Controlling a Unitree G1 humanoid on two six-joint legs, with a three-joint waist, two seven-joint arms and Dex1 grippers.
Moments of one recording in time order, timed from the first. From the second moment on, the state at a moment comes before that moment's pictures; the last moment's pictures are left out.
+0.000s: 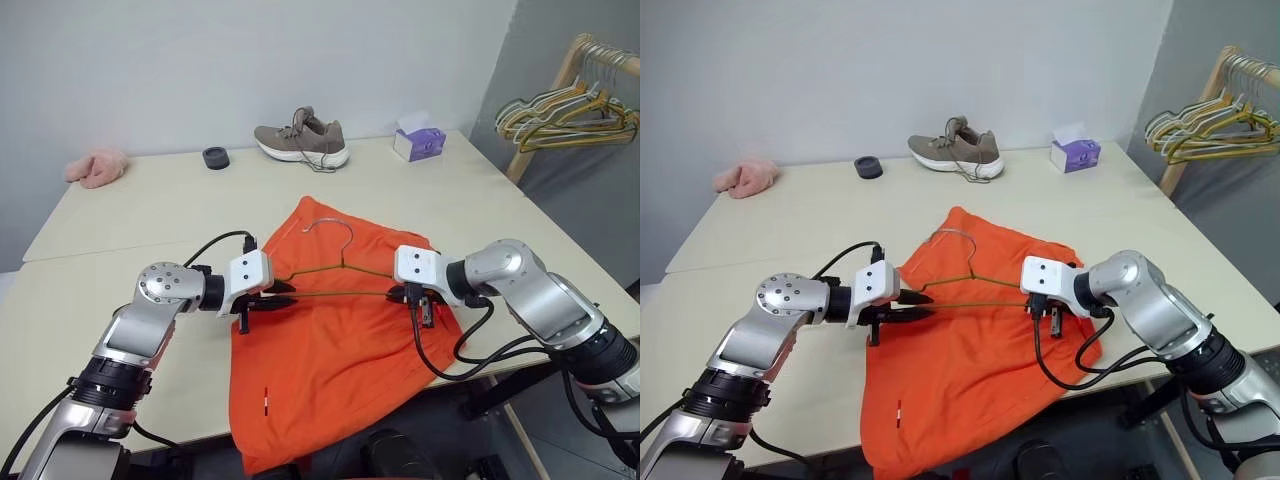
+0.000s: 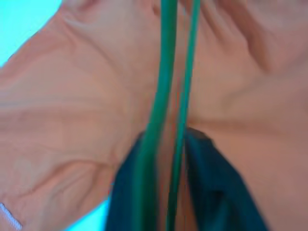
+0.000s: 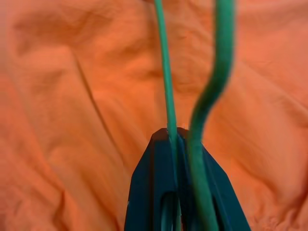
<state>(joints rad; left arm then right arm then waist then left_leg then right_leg) -0.39 0.73 -0.14 0.05 -0.17 0.19 -1.21 -0.64 -0.77 0.48 -0.30 0.07 0.73 1.07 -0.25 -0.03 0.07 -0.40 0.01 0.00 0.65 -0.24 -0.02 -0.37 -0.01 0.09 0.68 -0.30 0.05</state>
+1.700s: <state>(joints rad) -0.45 0.70 -0.06 0.04 -0.37 0.35 -1.25 0.00 -0.97 -0.28 -0.38 0.65 1.34 0.92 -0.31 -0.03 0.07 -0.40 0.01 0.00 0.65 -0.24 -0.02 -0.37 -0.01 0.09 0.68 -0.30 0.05</state>
